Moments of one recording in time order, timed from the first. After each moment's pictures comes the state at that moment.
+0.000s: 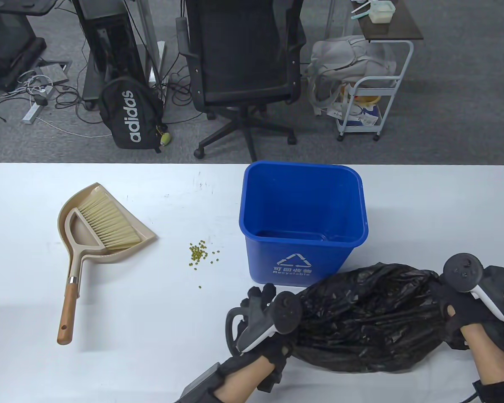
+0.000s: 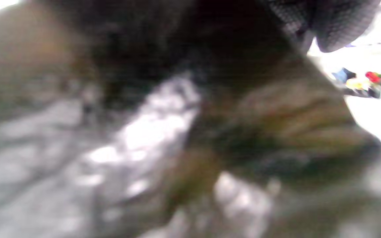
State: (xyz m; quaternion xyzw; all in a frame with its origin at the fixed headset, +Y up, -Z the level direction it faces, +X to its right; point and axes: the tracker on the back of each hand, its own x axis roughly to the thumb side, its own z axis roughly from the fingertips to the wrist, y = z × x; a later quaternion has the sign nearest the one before) left_hand -0.019 -0.679 -0.235 -0.05 -0.12 0.18 0.97; right_hand 0.372 -0.652 -0.286 -0.09 -0.01 0.99 0.08
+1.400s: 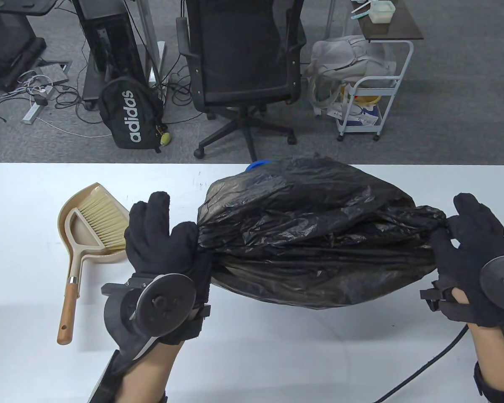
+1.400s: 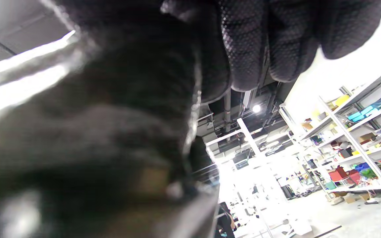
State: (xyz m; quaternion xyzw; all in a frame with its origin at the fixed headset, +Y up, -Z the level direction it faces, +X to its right) left_hand -0.147 -0.466 -0.207 0.32 -0.04 0.19 0.92; right_hand 0.297 -0.481 -0.237 0.02 -0.33 0.91 0.23
